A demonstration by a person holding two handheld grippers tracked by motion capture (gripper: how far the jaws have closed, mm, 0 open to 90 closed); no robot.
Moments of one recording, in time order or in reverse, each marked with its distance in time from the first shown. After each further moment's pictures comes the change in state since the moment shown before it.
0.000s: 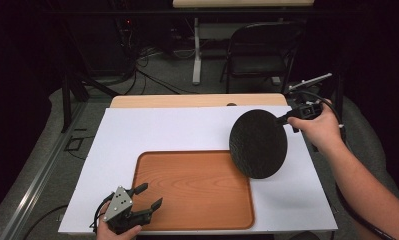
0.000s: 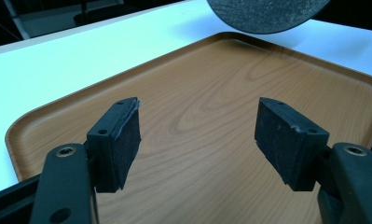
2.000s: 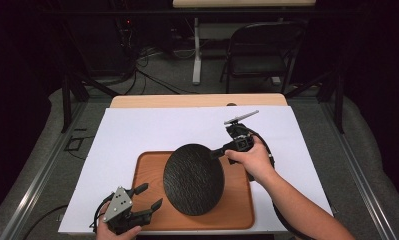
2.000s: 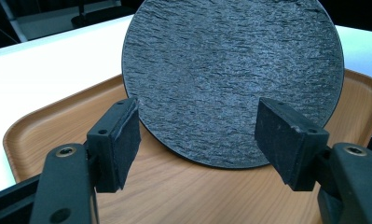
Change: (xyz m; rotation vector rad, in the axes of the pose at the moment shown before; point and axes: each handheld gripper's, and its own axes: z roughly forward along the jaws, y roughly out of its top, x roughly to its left) left arm 0.000 0.000 -0.001 -0.005 -0.009 0.007; right arm 0.109 -0.041 0.120 0.086 0.406 -0.051
